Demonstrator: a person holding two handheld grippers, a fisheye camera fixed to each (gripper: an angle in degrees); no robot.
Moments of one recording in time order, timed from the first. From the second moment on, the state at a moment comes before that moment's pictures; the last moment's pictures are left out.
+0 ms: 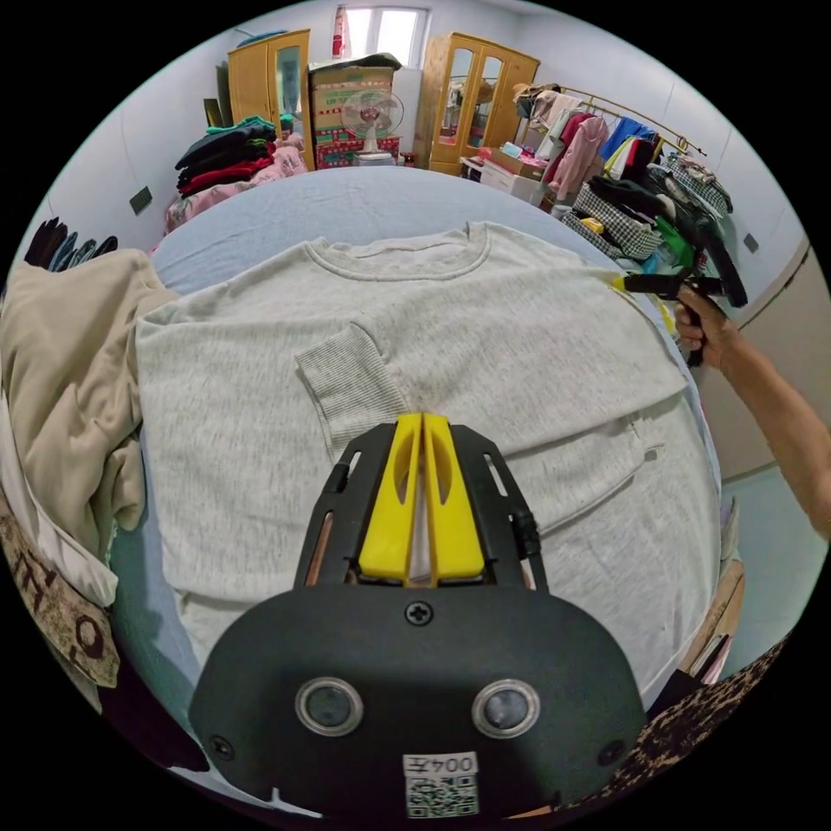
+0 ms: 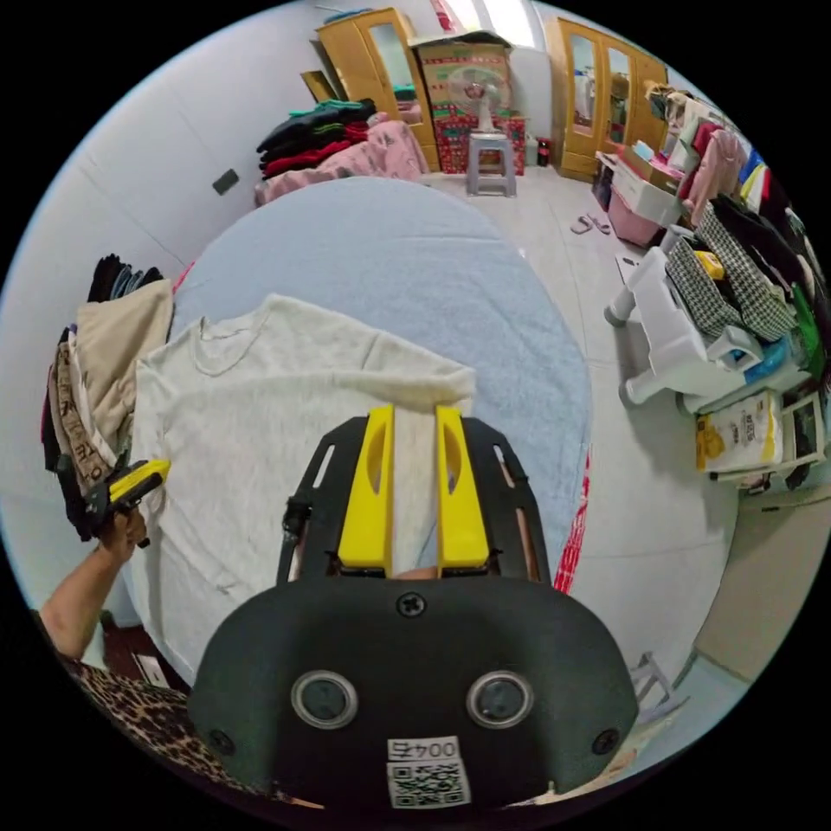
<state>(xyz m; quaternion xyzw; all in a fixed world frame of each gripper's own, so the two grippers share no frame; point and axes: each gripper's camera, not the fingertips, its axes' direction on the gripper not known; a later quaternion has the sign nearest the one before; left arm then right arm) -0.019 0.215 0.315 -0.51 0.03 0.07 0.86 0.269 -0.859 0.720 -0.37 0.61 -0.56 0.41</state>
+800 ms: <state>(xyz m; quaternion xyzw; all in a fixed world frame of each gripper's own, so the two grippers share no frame) -0.036 0.248 0.076 -0.52 0.03 0.02 0.85 0.491 -0.613 0.296 -0.52 0.70 -0.36 0.31</state>
